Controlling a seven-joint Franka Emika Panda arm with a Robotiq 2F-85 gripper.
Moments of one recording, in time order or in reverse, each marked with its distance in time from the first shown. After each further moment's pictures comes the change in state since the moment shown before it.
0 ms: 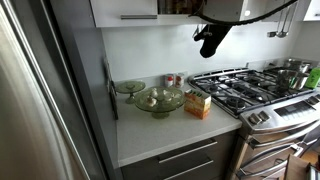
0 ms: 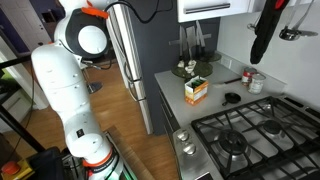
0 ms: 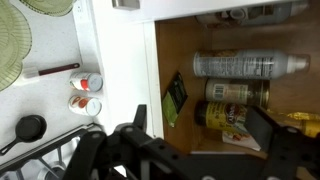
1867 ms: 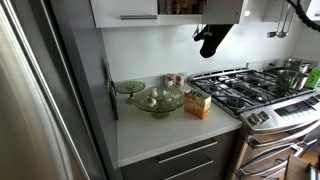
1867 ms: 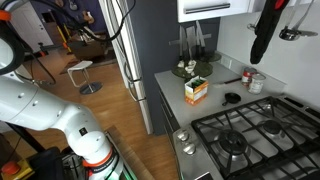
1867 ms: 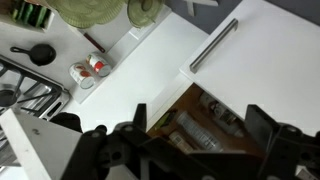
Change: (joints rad) arm 0.098 -0.584 -0.042 -0.468 0.378 -0.141 -1.033
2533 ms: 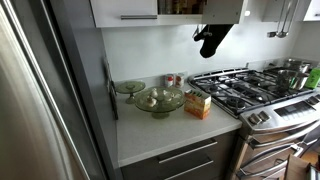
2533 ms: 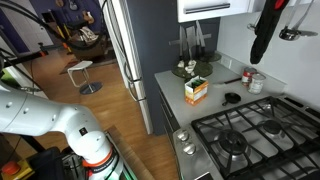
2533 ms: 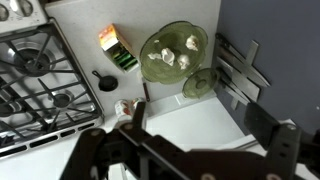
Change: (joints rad) arm 0.008 -0.137 -0.003 0.034 0.129 -0.562 -0.447
